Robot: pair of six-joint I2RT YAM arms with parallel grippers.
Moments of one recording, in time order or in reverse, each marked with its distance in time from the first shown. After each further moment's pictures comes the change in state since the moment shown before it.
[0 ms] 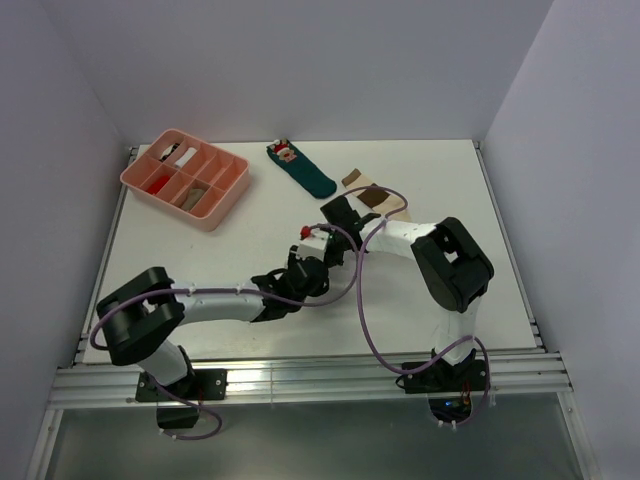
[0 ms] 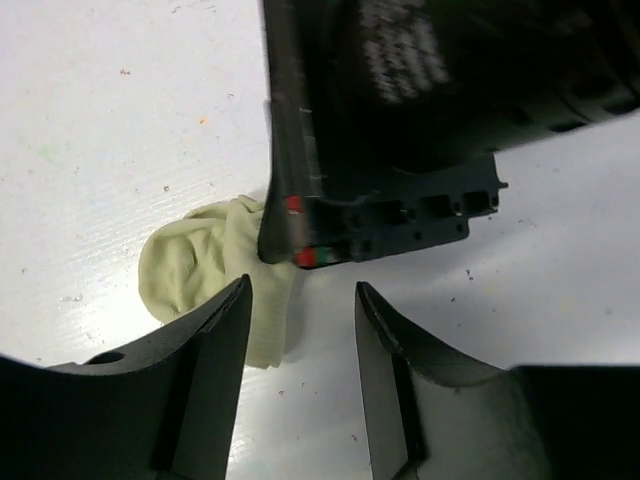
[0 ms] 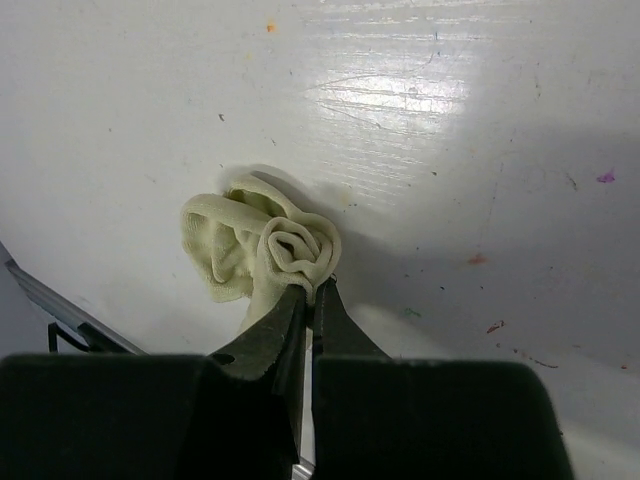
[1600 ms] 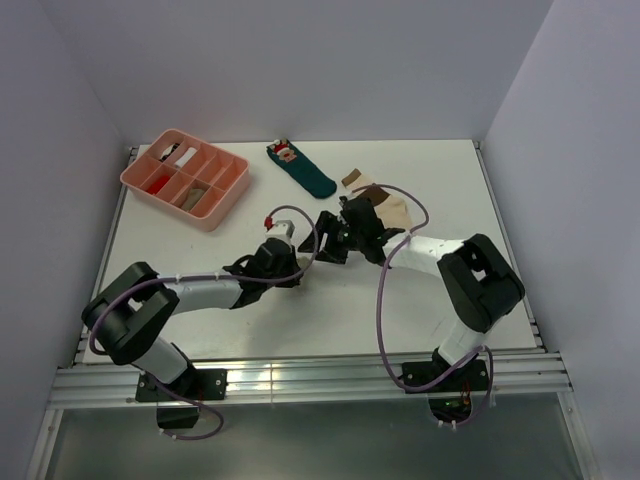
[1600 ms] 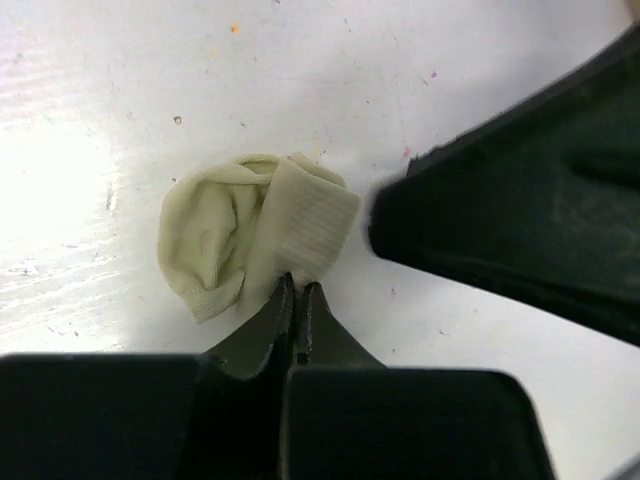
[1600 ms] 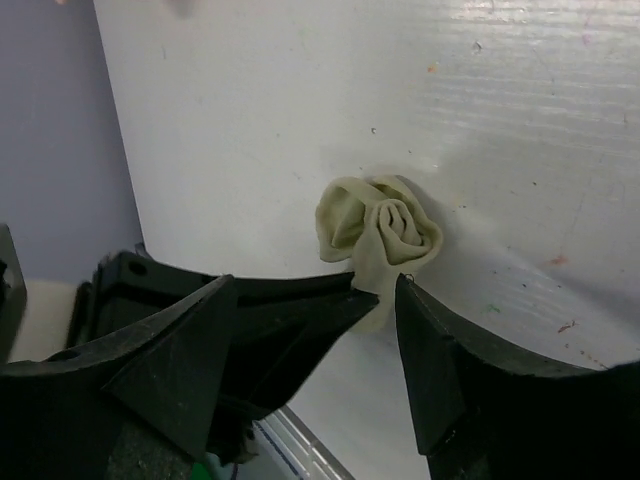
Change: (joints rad) left arm 0.234 -0.008 -0.111 0.055 0.384 -0.169; right arm -0.051 -0.204 -0.233 0.396 -0.098 0.084
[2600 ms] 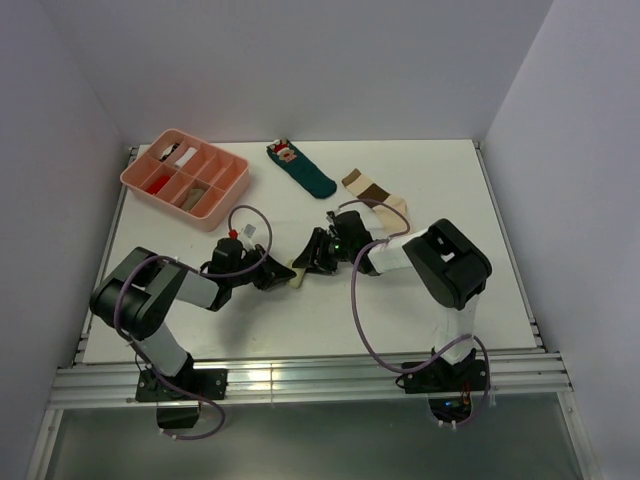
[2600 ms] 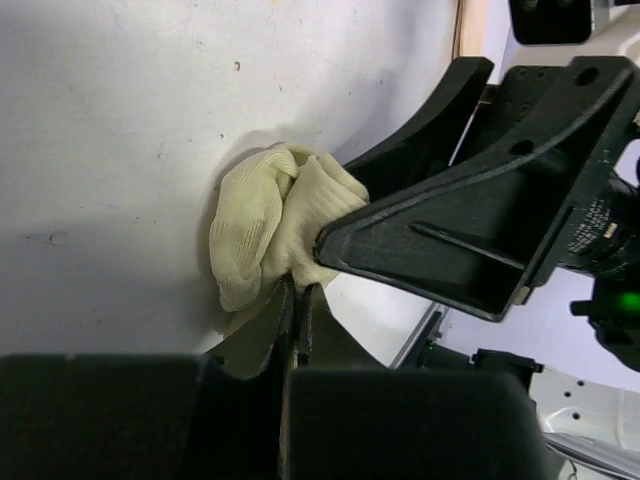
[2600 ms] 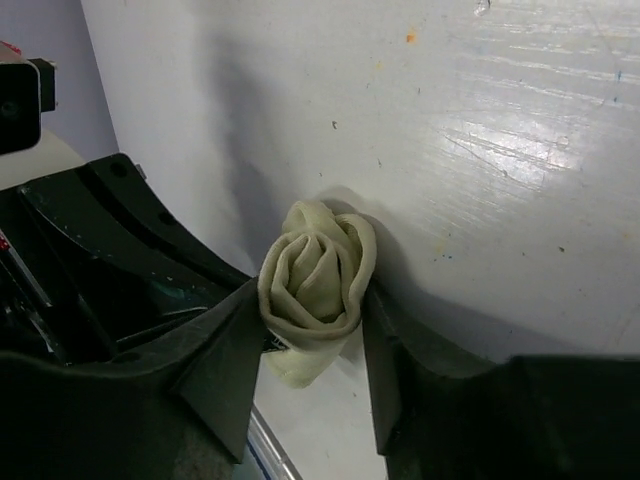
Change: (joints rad) left arm 0.381 0.110 -0.254 0.533 0.685 -0.439; right arm 0.032 0.216 -0.049 0.261 -0.099 0.030
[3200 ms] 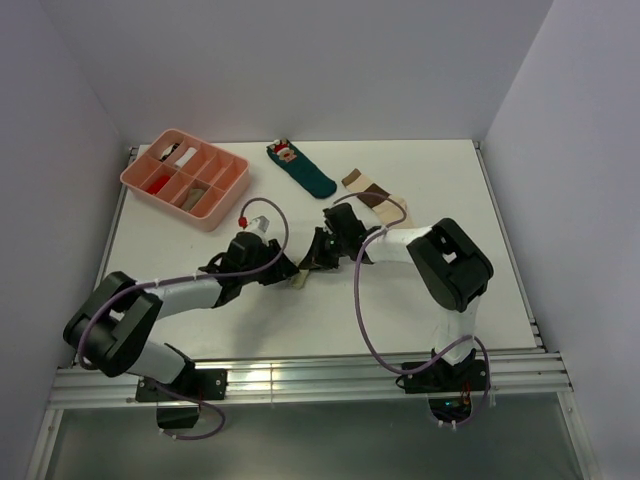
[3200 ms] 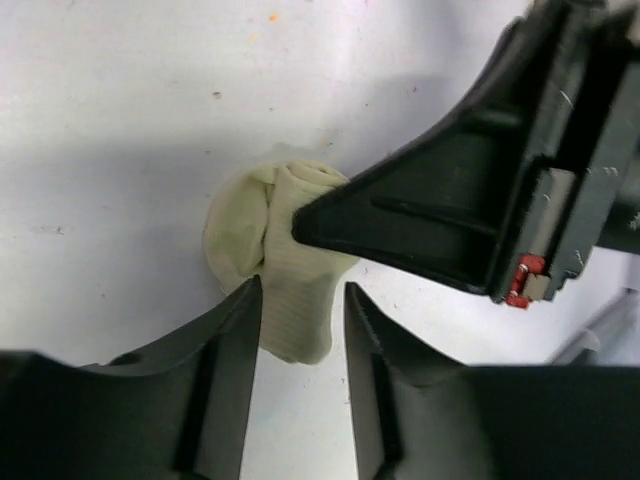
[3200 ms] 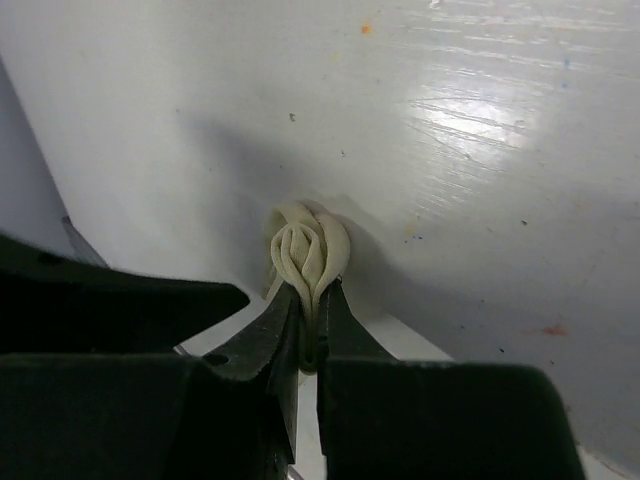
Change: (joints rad) left arm -0.129 -0.198 0.114 -0.405 -0.296 0.230; right arm 0.010 -0.007 0.122 -0.291 0.066 -0.098
